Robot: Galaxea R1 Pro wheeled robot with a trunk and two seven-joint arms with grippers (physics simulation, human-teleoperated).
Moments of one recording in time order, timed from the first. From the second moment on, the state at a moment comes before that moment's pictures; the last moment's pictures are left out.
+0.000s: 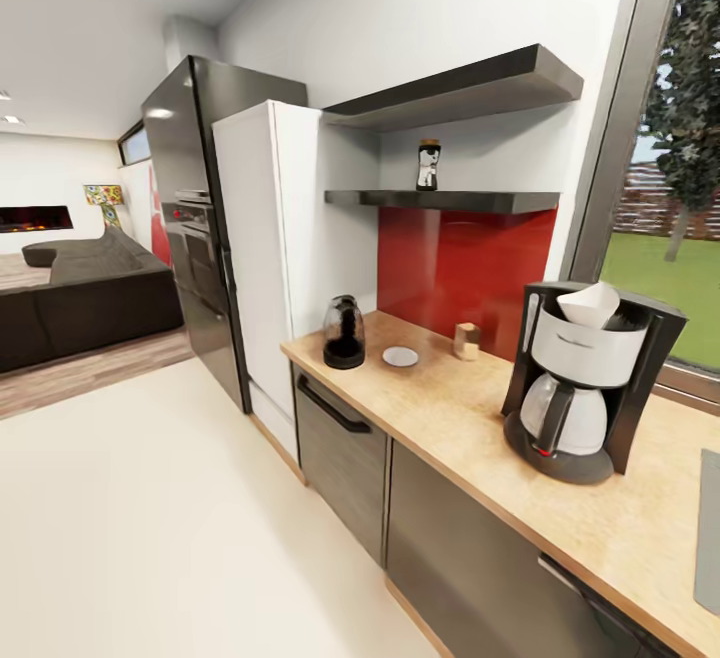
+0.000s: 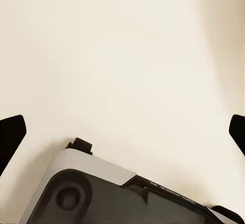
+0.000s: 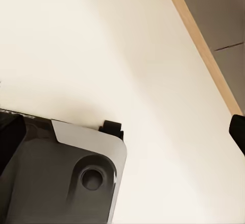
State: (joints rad) left arm 0.02 -0.05 0.27 -0.47 0.22 -0.05 0.00; right arm -0.32 -0.09 -0.03 0.05 0.23 -0.06 0.16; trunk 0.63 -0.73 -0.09
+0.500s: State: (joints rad) left arm 0.02 -0.05 0.27 -0.47 0.22 -0.05 0.00; right arm -0.32 -0.09 -0.03 0.05 0.23 -0.06 0.16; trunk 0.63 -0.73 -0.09
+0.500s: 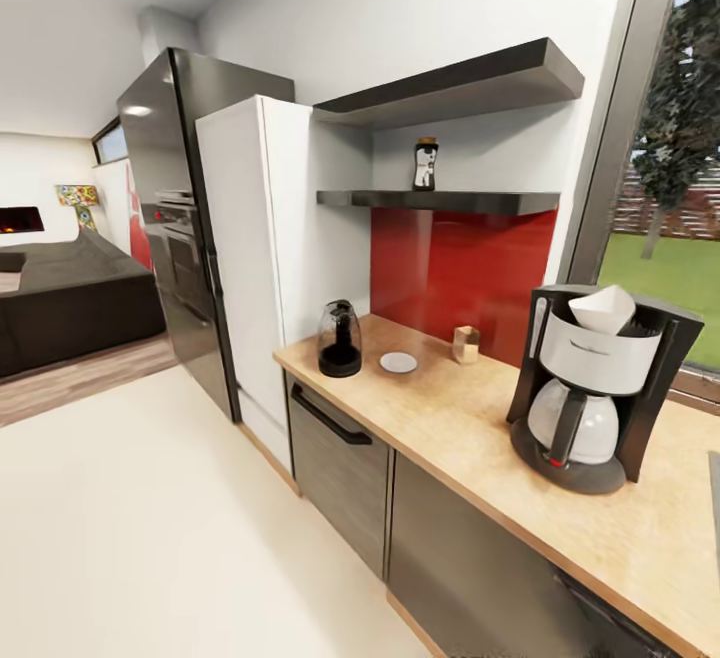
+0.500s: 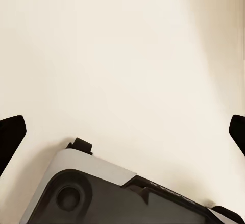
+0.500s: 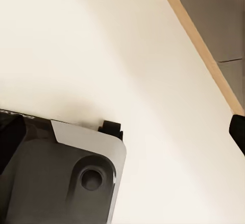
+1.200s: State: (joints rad) left arm 0.02 -0.05 0.27 -0.47 0.22 -0.05 0.00; right arm -0.32 -0.09 -0.03 0.05 0.23 -0.05 0.16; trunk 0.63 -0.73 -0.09
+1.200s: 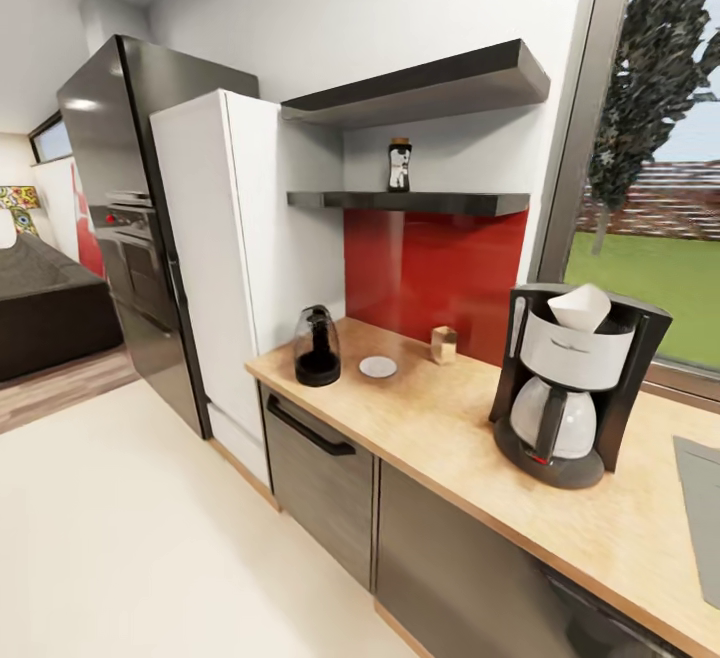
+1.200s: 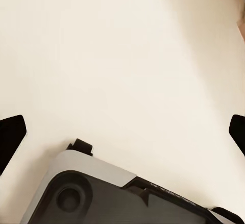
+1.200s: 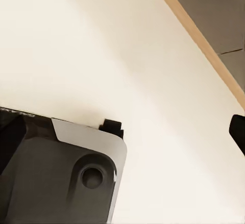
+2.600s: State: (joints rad) left arm 0.02 -0.05 0.27 -0.47 0.22 -0.05 0.00; right arm -0.32 -0.09 -0.03 0.05 0.23 -0.05 0.16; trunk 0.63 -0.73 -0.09
